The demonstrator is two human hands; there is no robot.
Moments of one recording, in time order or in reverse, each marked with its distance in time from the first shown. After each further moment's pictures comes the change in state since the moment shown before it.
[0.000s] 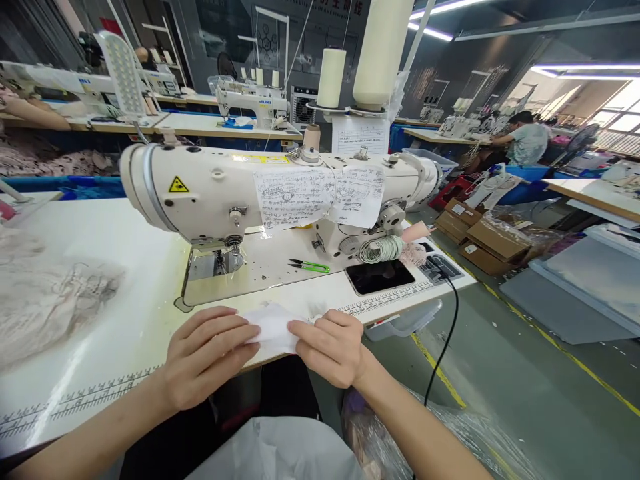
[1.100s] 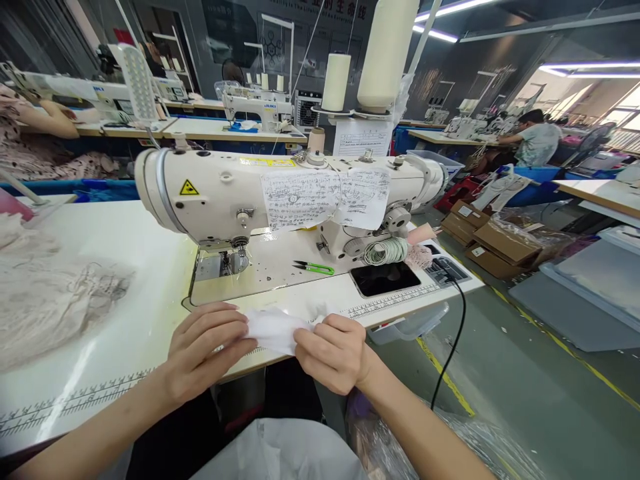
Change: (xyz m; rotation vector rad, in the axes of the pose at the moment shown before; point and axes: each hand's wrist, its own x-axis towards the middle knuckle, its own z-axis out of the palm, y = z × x) left_hand -0.004 -0.006 0.000 -0.010 0.108 -0.024; right_hand 0.012 -0.003 0.007 -0.165 0.099 -0.179
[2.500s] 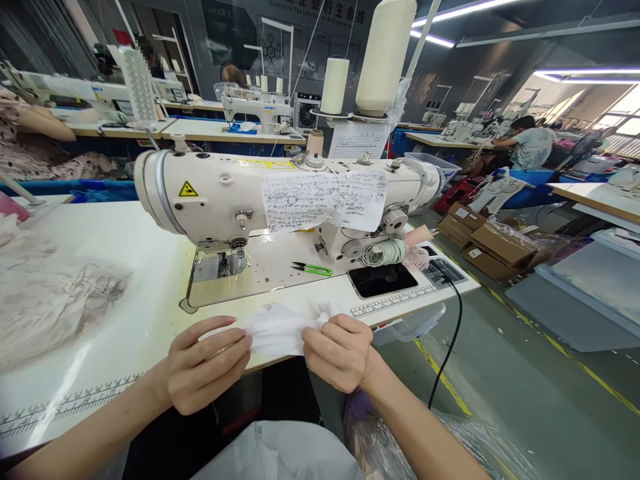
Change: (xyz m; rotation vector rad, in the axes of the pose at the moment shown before) left_hand -0.008 -0.001 -0.004 0.026 -0.092 0.182; right_hand -0.003 0.002 -0.009 -0.081 -0.034 0.019
